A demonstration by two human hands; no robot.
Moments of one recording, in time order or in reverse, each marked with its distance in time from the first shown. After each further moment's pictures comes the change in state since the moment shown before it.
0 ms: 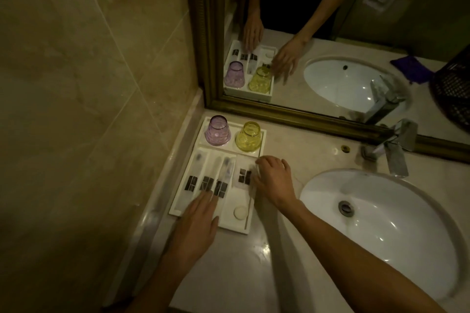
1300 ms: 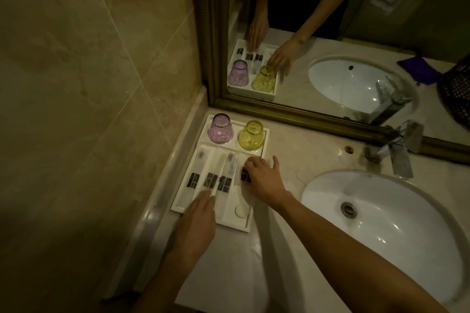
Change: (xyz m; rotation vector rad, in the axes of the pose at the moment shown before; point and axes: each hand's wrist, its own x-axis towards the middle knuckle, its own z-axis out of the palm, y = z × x) left_hand 0.001 0.003 0.004 0.042 -0.014 -0.067; right_hand 0.012 -0.022 0.010 -0.170 -0.204 -0.187
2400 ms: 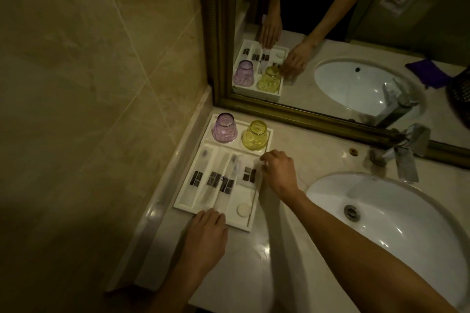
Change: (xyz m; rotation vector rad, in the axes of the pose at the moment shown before) left_hand -0.031 0.024 0.001 0.123 -0.008 0.078; right_hand 0.000 0.025 -0.015 0.143 0.202 0.149
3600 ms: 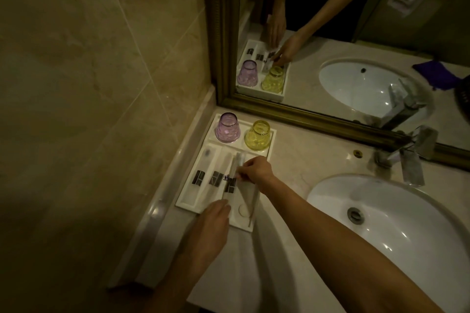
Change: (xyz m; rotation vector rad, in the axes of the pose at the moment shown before) left_hand 0.016 -0.001 0.005 -0.248 0.090 -0.040; right_hand 0.024 -0.058 0.018 0.779 -0.337 0.566
